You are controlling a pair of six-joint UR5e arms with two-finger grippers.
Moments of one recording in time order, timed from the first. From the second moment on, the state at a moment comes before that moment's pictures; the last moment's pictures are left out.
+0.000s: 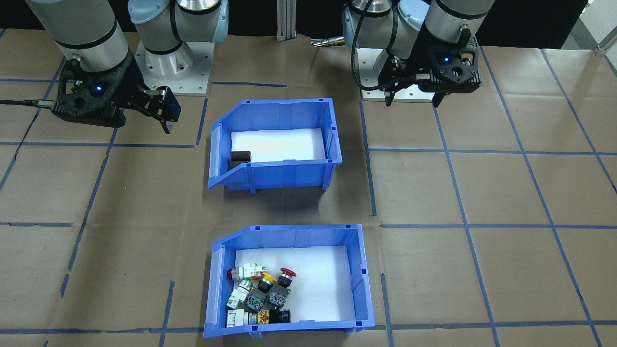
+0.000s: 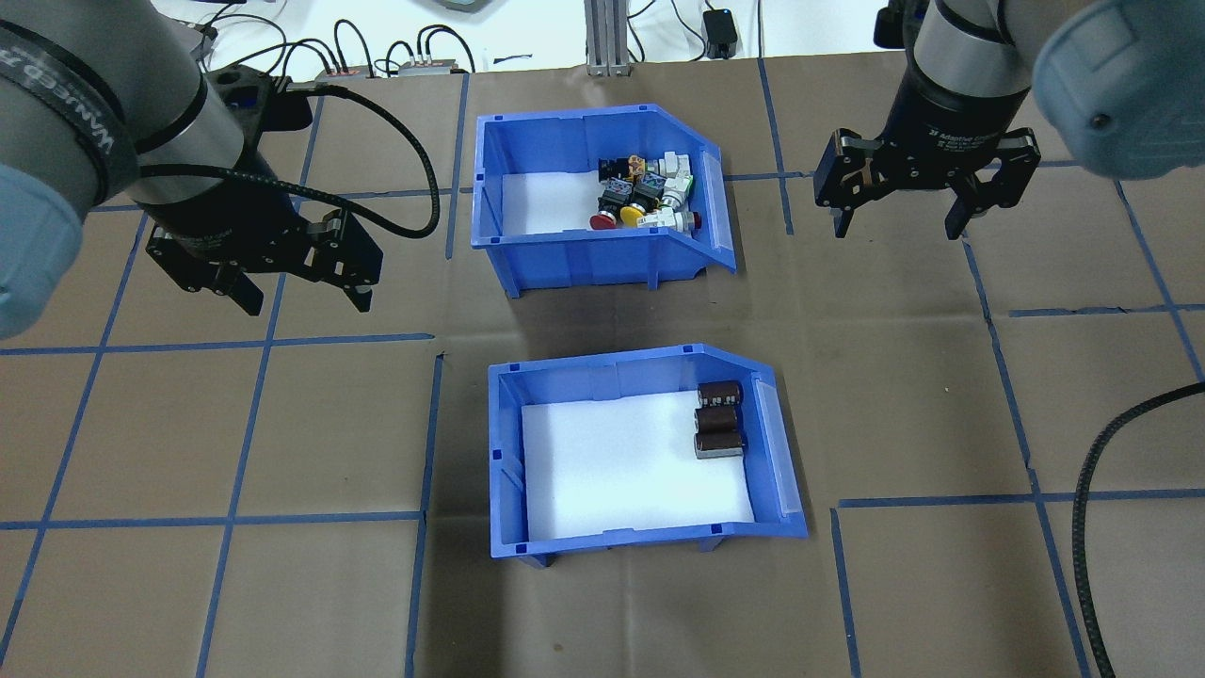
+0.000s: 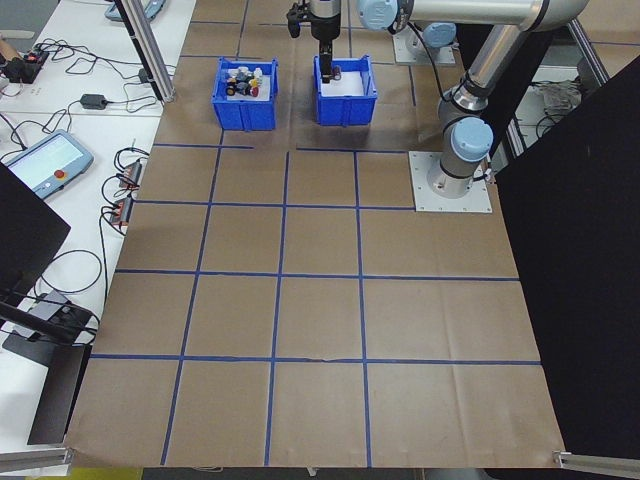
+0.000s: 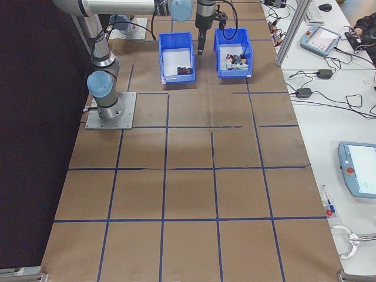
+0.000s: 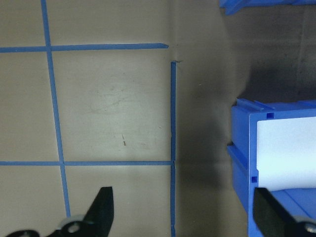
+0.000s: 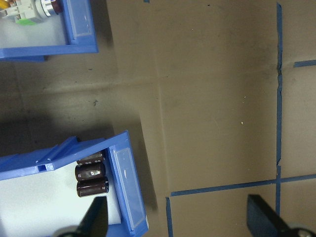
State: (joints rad) left arm -1.57 -1.45 -1.69 -1.62 1.58 0.01; right arm 1.58 -1.54 1.57 -1.54 -1.61 0.11
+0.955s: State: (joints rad) left arm -1.57 -1.45 -1.69 -1.60 1.58 0.01; right arm 1.58 -1.55 1.56 -1.54 -1.61 0.11
